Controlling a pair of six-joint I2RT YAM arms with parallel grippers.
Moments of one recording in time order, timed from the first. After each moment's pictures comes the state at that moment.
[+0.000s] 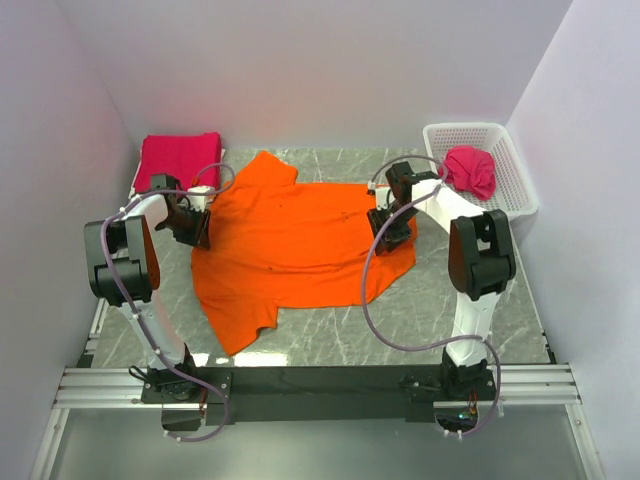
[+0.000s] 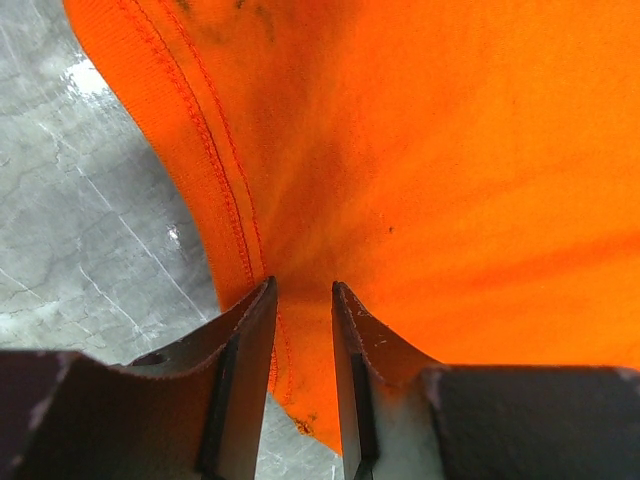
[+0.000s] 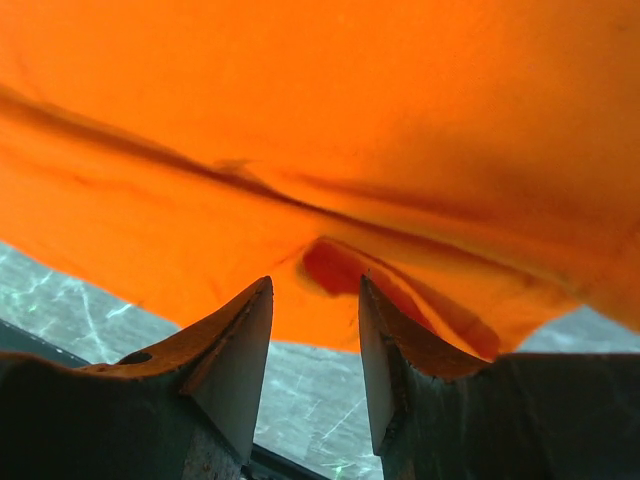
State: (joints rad) left arm 0.17 1.90 1.27 -0.64 0.39 0.43; right arm 0.24 1.96 1.48 -0.93 -0.29 -0.12
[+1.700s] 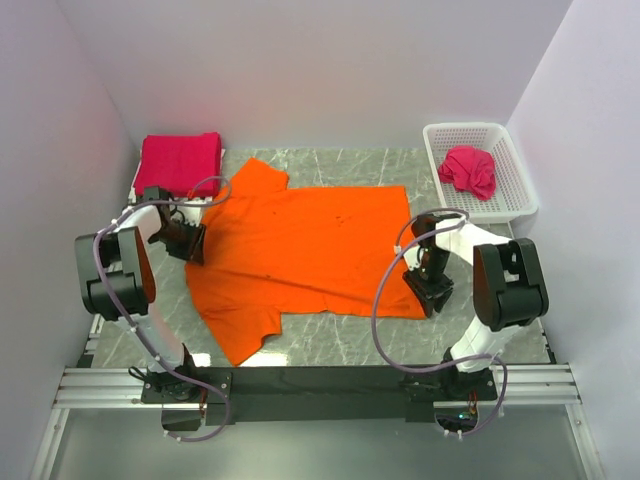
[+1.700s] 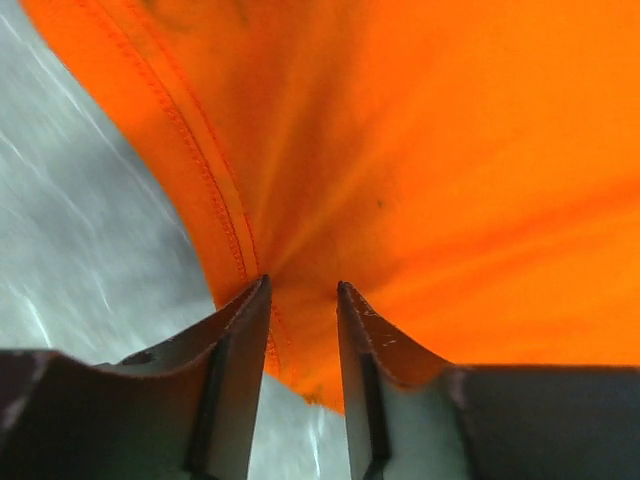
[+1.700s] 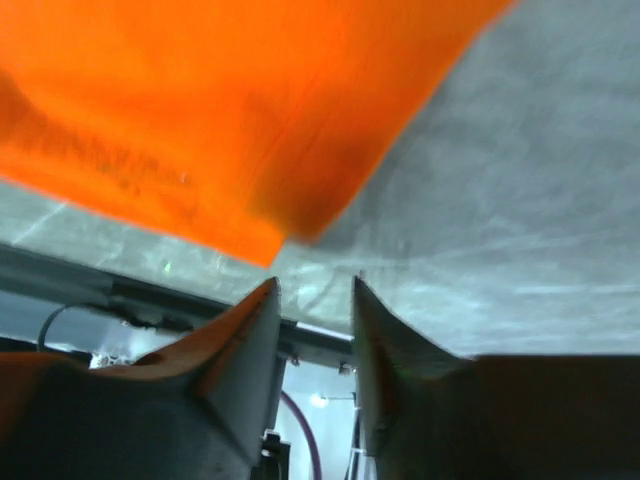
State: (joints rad) left arm 0.21 1.79 1.14 -0.68 0.37 0.51; right arm 0.15 1.69 0.96 -1.08 -0.05 -0.33
